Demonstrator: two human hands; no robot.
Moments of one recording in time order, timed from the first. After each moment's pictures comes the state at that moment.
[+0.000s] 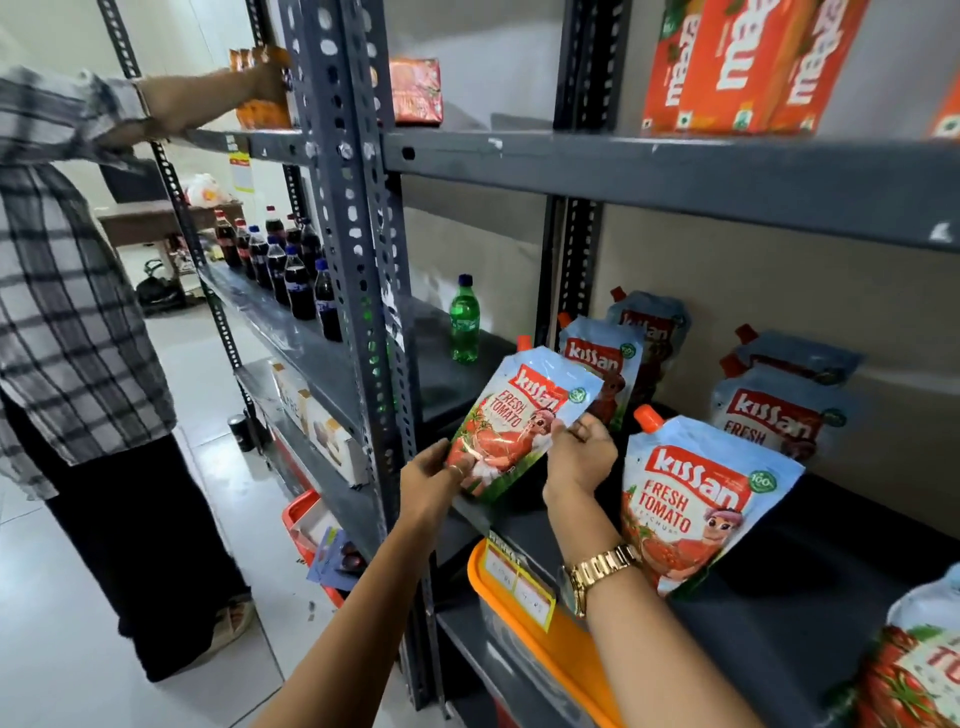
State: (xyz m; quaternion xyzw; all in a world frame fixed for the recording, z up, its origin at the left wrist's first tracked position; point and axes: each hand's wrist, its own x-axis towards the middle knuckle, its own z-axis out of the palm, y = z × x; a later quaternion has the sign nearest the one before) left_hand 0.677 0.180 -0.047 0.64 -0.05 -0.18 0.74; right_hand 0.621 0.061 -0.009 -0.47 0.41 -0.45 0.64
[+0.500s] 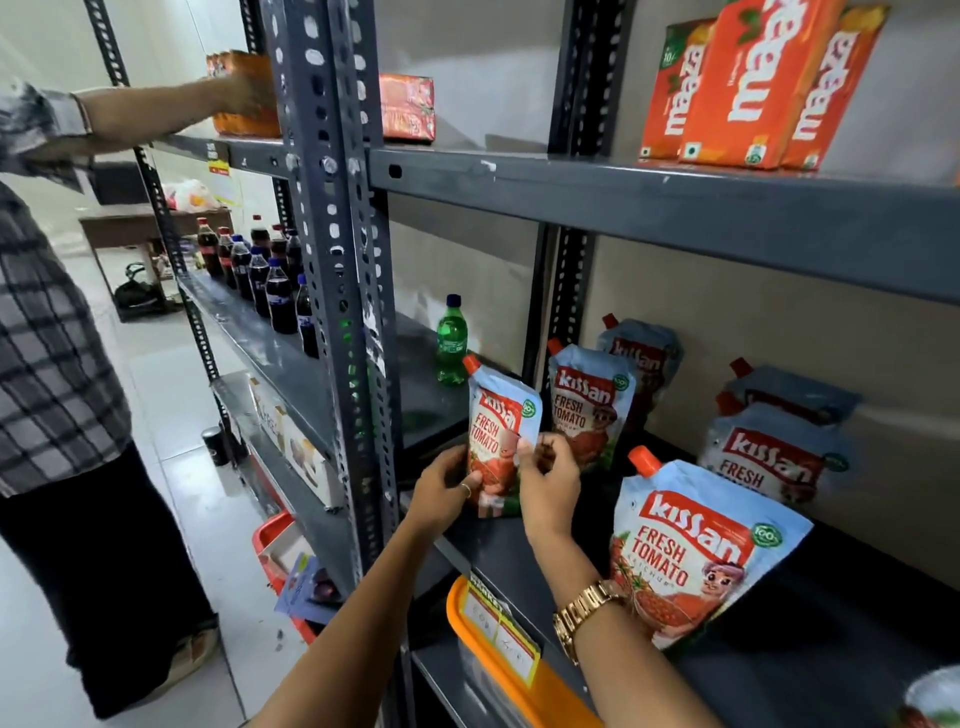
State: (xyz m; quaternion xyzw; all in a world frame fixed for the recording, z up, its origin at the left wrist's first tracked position) left_hand 0.719 0.136 -0.062 0.76 -0.24 -0.14 0.59; right_hand 0.631 0.052 -0.025 -0.66 0.30 -0.41 0.55
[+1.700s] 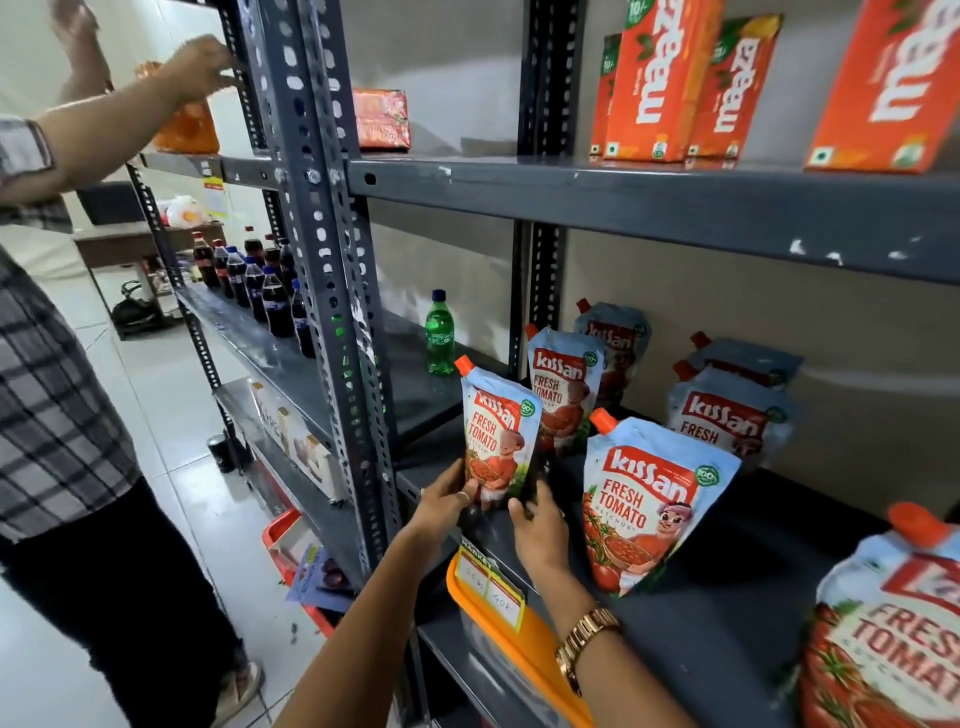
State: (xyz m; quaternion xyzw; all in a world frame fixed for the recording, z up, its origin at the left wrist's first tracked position) left_hand 0.682 0.145 -0.086 0.69 -0.19 -0.27 0.65; right_hand 0.570 0.067 -0.067 -0.74 0.33 -0.21 0.54
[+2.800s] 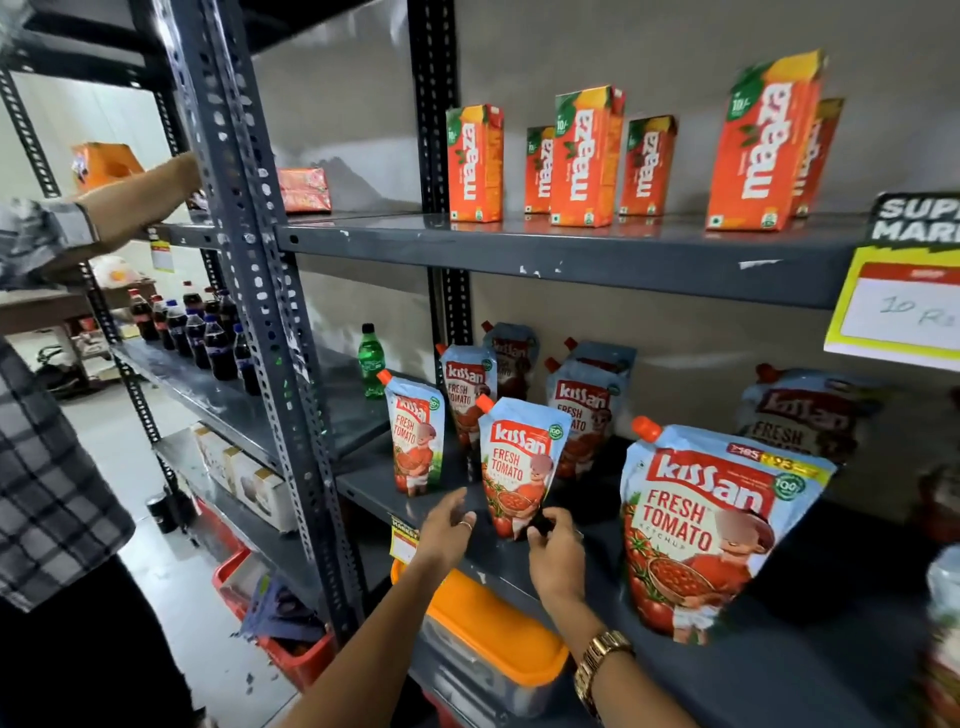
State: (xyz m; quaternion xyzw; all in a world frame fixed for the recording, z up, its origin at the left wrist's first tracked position) left_hand 0.536 0.132 -0.061 0.78 -0.25 -0.23 0.53; right_hand 0.418 0.055 -0.060 -0.73 0.43 -0.28 0.44
